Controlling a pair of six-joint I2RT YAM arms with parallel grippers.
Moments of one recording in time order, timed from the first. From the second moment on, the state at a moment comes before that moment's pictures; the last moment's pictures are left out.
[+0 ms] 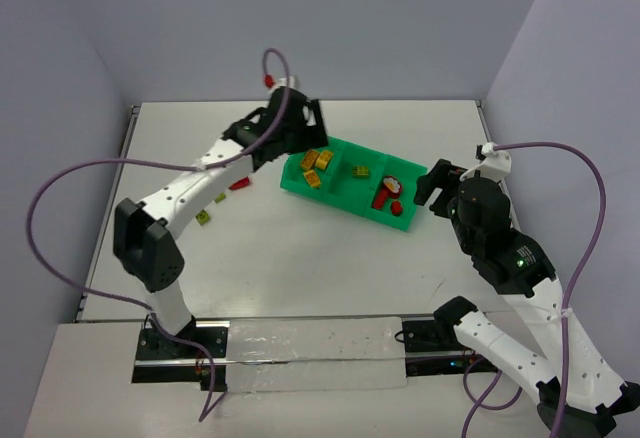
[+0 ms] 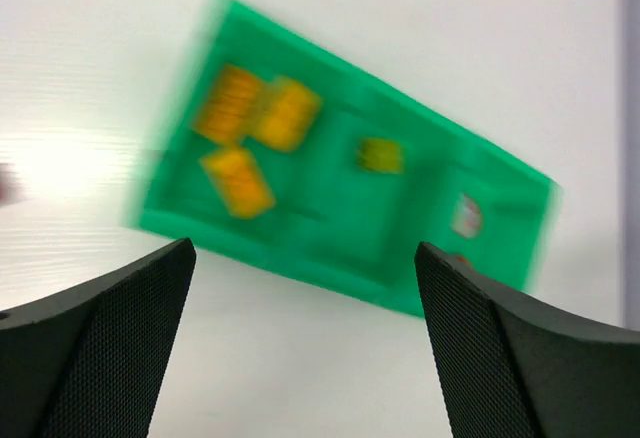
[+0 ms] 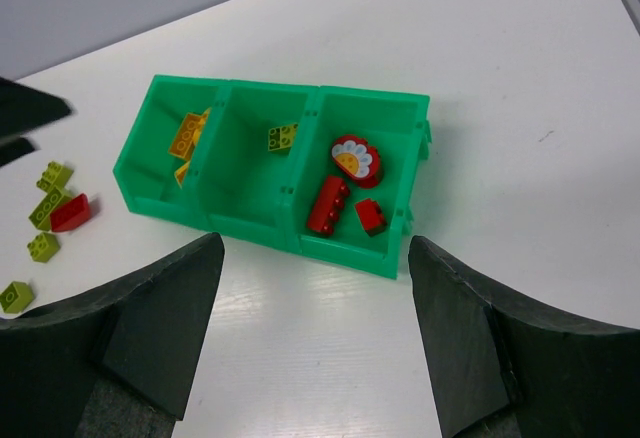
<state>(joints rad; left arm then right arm) -0.70 1.78 1.71 -0.59 -0.26 -0.67 0.50 0.68 1.00 -0.68 0.50 0.51</state>
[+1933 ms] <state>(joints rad) -0.28 2.09 1.58 -0.76 -0.39 -1.16 0.50 0.74 1.00 -0.68 0.45 0.51</state>
